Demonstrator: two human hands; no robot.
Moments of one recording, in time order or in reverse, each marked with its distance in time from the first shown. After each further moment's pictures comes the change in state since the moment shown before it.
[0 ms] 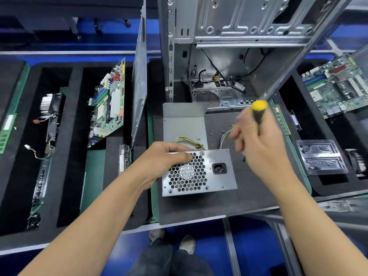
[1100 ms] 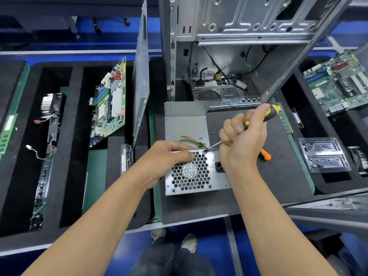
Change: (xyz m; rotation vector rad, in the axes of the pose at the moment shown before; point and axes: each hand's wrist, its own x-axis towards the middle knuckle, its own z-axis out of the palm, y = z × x) left_hand 0.004 -0.001 0.001 0.002 0.010 -0.001; right_hand 0.017 -0.004 0.061 1.012 0.463 0.309
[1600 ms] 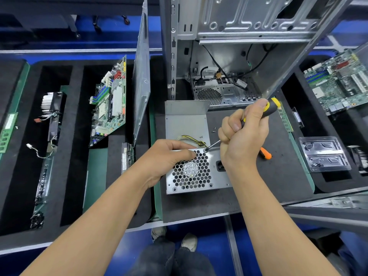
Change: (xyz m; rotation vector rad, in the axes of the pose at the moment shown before) left_hand 0.002 -0.002 0.000 -0.014 0.001 0.007; right_hand -0.005 0.000 0.006 -0.112 -0.097 -0.139
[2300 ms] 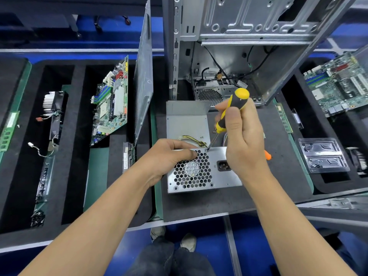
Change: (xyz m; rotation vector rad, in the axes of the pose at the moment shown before) left_hand 0.005 -0.003 -0.002 0.013 -0.006 0.032; right_hand -0.013 -0.023 -0.010 -0.740 -0.438 -0.348
